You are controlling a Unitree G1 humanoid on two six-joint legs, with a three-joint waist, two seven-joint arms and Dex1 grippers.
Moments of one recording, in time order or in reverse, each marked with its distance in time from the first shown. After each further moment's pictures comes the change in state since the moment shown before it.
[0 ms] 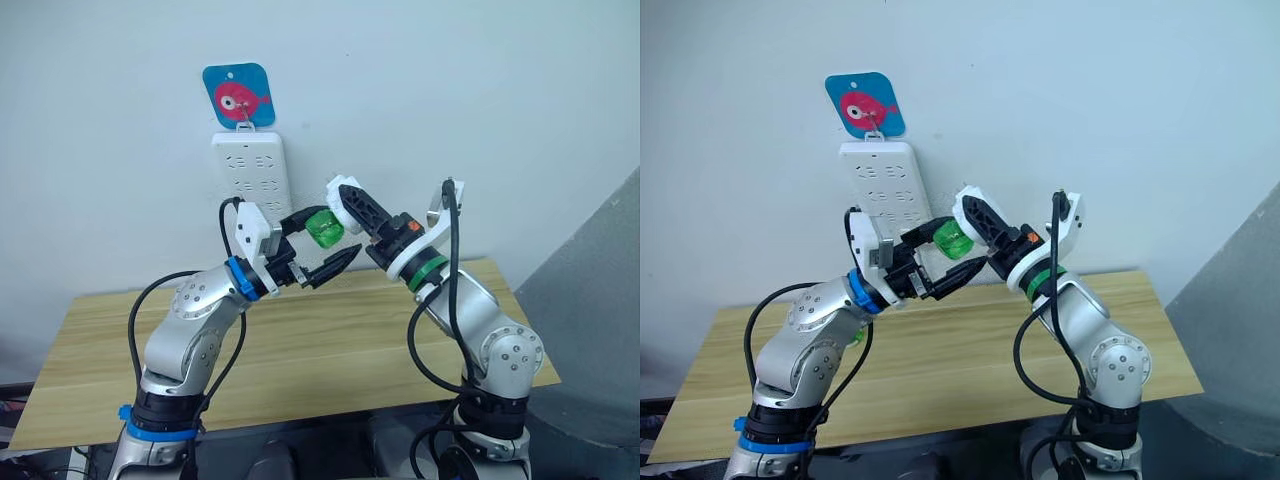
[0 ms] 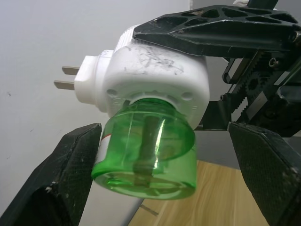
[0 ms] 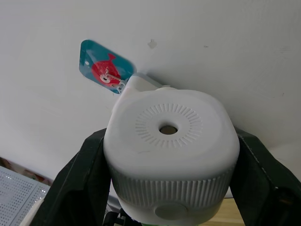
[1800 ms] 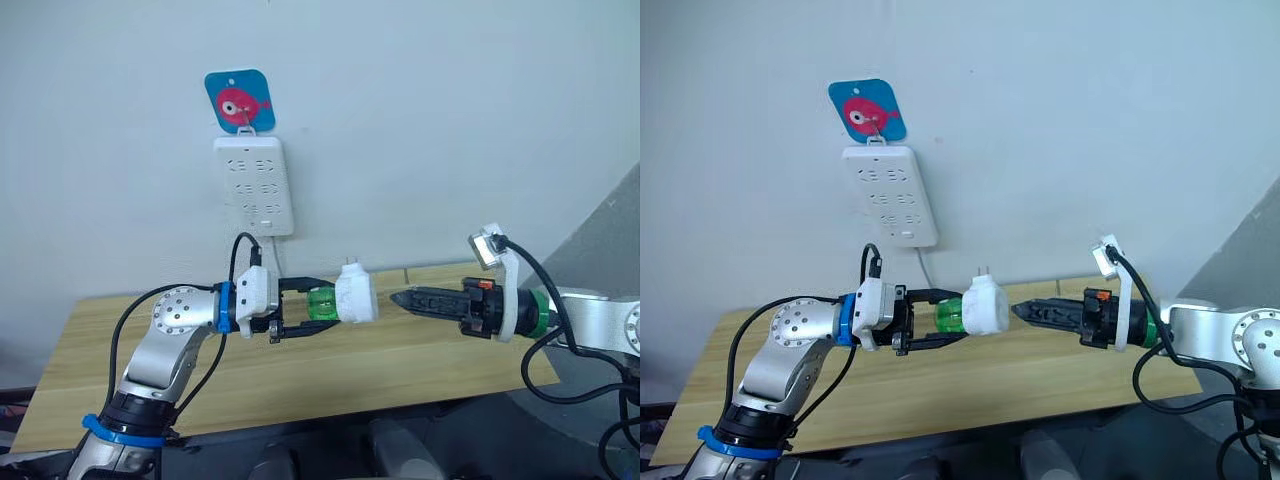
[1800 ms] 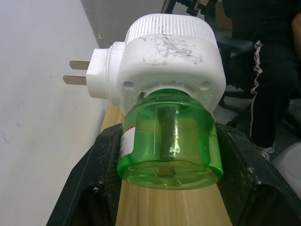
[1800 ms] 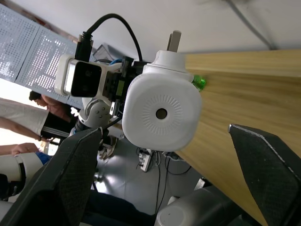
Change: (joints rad) left arm 0.077 0.195 -0.093 0.194 0.128 -0.374 -0.479; right arm 0.051 -1.021 0.081 0.202 0.616 0.310 0.485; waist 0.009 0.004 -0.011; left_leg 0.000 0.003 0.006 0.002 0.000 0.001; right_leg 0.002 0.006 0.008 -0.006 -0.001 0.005
